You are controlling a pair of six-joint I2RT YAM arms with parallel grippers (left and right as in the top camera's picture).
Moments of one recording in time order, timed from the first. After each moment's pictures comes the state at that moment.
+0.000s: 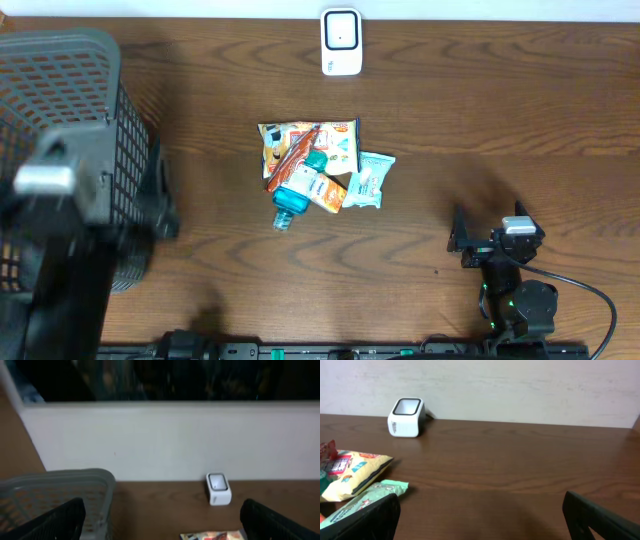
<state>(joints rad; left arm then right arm) -0.06 0.66 1.41 -0.81 -0.01 -0.02 0.06 0.03 0.01 -0.07 0.02 -0.01</state>
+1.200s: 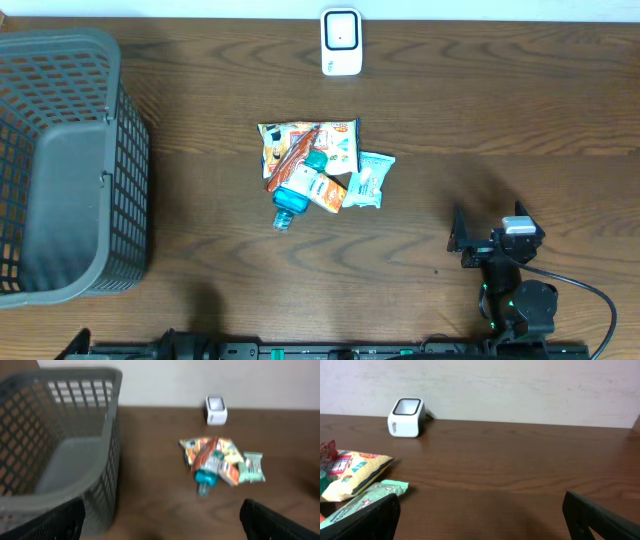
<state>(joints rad) -0.06 0.26 1.41 -1.51 -0.01 -0.04 0.06 0.03 0.01 -0.07 0.02 -0.01</state>
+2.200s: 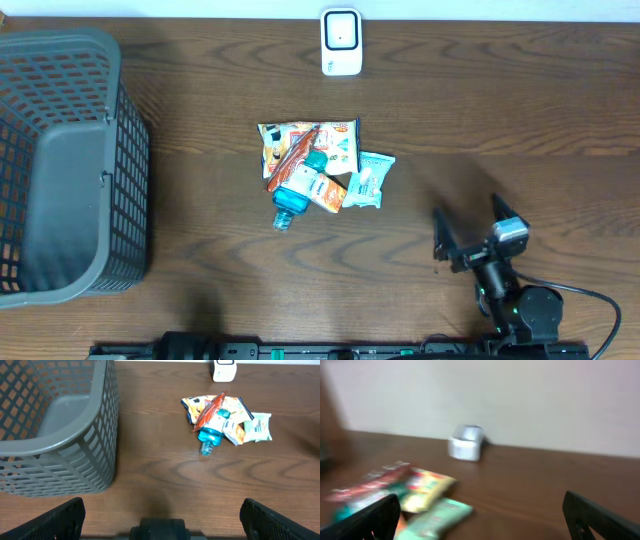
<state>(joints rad) -0.06 0.26 1.41 -1.70 -0.01 -0.04 0.06 0.03 0.01 0.08 -0.31 0.08</state>
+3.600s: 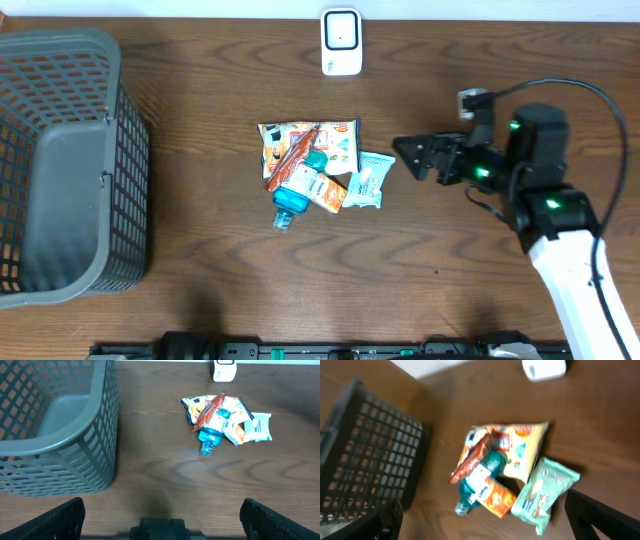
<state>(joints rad) -0.06 0.26 1.41 -1.70 -0.01 -0.04 0.14 1.21 0.99 -0.46 -0.61 0.36</state>
